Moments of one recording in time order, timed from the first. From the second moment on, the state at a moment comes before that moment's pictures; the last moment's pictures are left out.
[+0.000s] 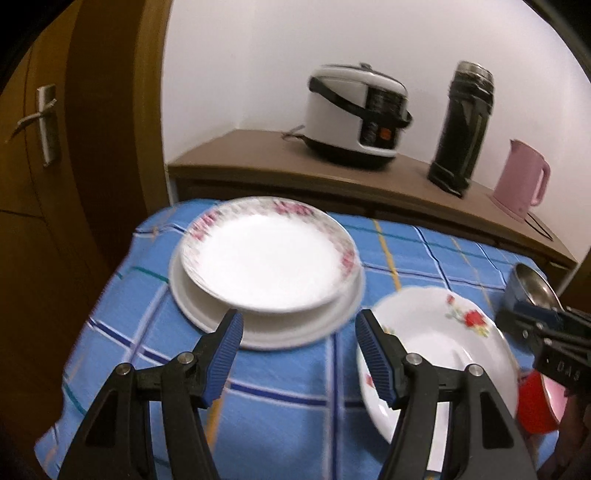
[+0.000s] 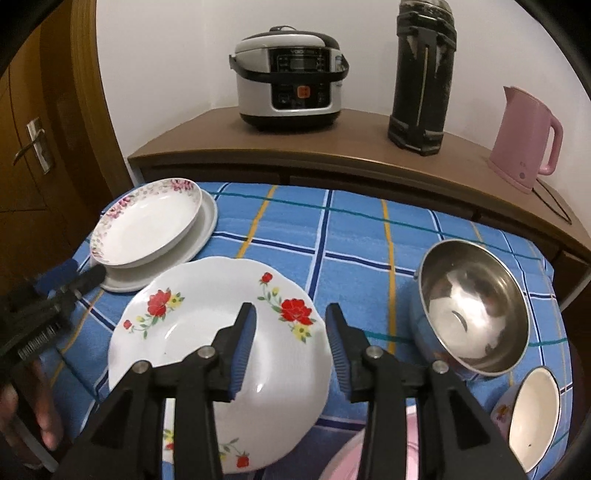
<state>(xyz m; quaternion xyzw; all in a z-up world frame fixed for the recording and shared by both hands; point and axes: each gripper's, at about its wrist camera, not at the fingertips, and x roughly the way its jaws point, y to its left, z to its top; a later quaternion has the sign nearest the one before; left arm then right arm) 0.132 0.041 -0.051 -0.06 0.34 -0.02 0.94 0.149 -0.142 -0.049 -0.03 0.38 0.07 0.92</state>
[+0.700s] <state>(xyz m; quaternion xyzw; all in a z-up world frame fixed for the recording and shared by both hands) 0.132 0.019 -0.071 -0.03 0.37 -0.03 0.93 0.129 -0.118 -0.071 -0.05 0.40 0.09 0.91</state>
